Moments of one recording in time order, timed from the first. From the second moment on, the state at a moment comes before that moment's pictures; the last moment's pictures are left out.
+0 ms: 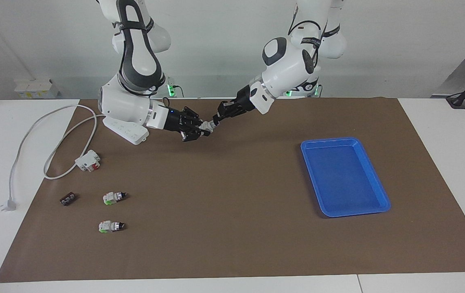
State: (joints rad) left arm -0.53 0.03 -0.15 -2.02 -1.01 2.34 -0.45; right arm 0.18 0.03 0.01 -2.17 1.11 1.96 -2.03
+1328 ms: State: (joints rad) left arm -0.52 0.04 -0.14 -2.02 -1.01 2.38 0.29; right arm 0.20 0.02 0.02 -2.15 1.12 2.04 -2.02
